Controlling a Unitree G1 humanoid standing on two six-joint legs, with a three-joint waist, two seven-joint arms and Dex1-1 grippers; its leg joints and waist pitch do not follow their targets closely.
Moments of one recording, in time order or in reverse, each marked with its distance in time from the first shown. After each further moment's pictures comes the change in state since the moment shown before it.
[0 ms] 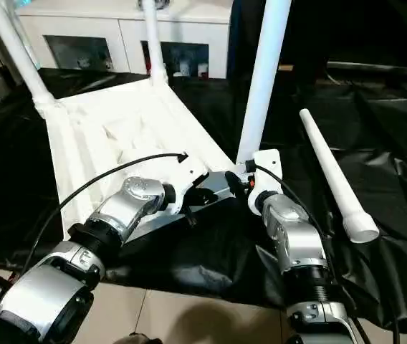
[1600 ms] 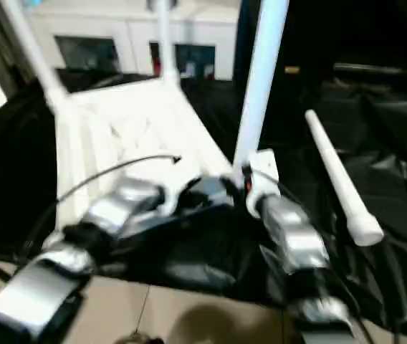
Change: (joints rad) left arm -0.013 -0.002 0.005 0.020 -0.015 0.023 0.024; right arm -0.053 0.007 0.019 0.106 -0.027 -0.066 -0.049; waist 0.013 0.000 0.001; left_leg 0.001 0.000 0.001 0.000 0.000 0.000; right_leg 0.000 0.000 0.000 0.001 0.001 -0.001
